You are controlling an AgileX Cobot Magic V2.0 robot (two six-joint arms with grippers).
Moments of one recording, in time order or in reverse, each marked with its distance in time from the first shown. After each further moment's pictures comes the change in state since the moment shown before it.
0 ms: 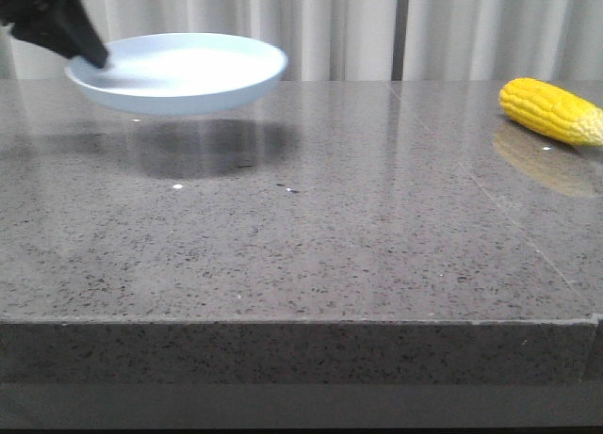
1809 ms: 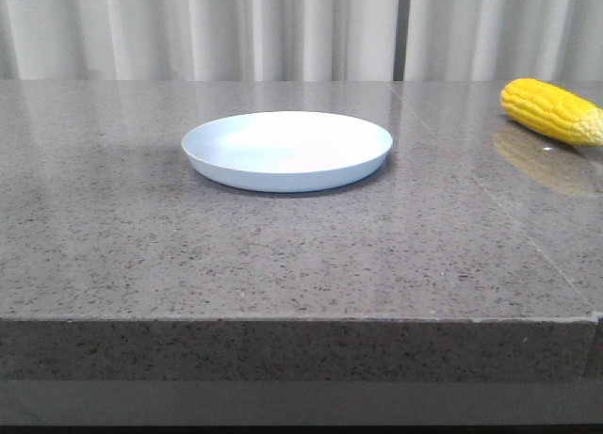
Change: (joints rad) left arm -0.396 -0.268 -0.010 0.636 0.103 -0.267; right arm 0.000 0.000 0.000 0.000 0.000 0.000
